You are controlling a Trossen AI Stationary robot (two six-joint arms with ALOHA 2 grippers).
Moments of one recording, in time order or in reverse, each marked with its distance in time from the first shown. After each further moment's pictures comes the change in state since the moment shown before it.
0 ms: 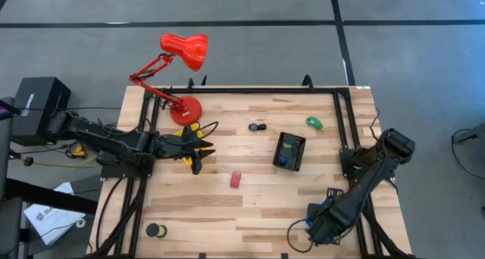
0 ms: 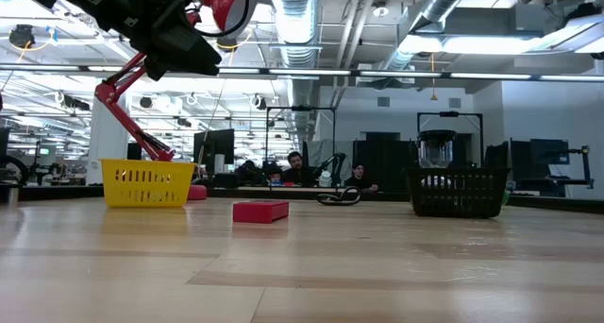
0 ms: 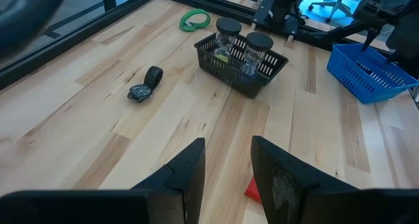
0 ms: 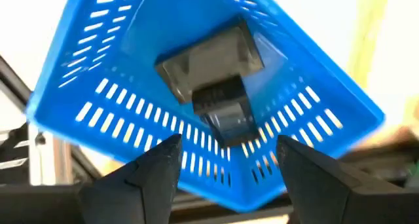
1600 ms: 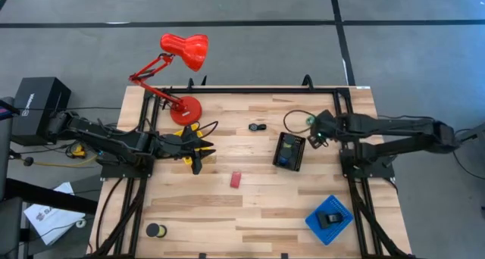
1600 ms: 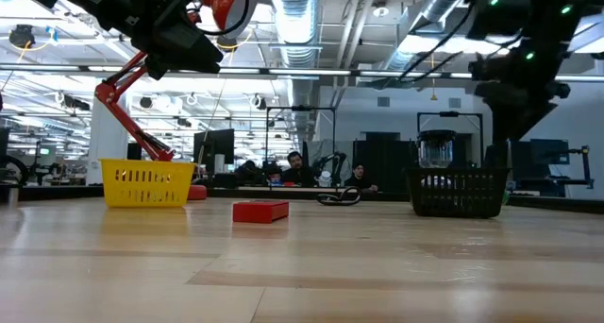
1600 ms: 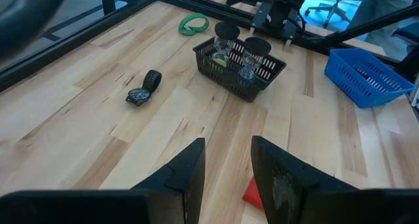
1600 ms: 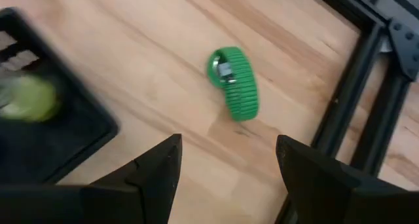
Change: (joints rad) left arm 0.000 0.000 -0.001 0.018 0.000 0.000; right arm -1.057 -0.742 -0.517 0.166 0.752 -0.342
